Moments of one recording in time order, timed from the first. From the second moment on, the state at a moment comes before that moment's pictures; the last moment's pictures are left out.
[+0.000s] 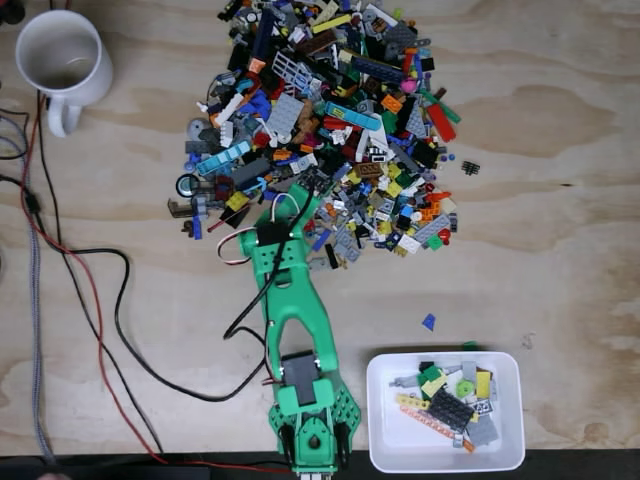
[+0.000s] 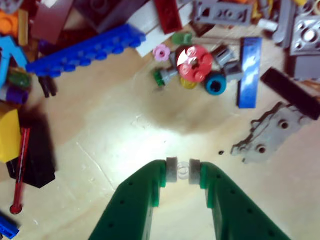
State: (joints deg) arm -12.0 99.1 117.6 58.4 -33.9
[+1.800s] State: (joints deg) arm 33.8 140.9 123.9 81.6 -70.0
